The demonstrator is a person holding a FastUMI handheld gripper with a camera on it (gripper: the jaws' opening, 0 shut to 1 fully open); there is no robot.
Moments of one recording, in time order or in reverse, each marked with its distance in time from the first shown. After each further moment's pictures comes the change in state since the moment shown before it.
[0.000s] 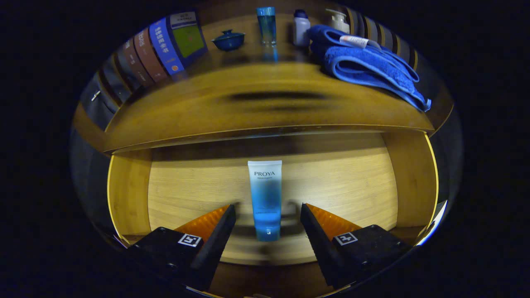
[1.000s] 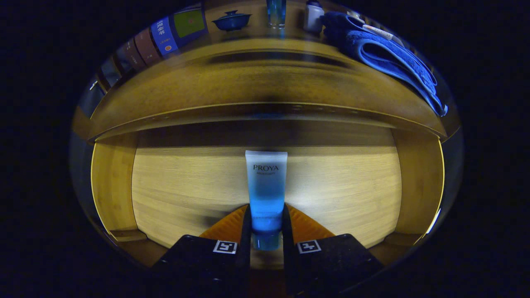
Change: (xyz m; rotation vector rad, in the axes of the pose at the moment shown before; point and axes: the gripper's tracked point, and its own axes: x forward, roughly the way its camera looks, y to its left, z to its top) arm 0.017 -0.003 -0.004 -0.061 0.057 -0.003
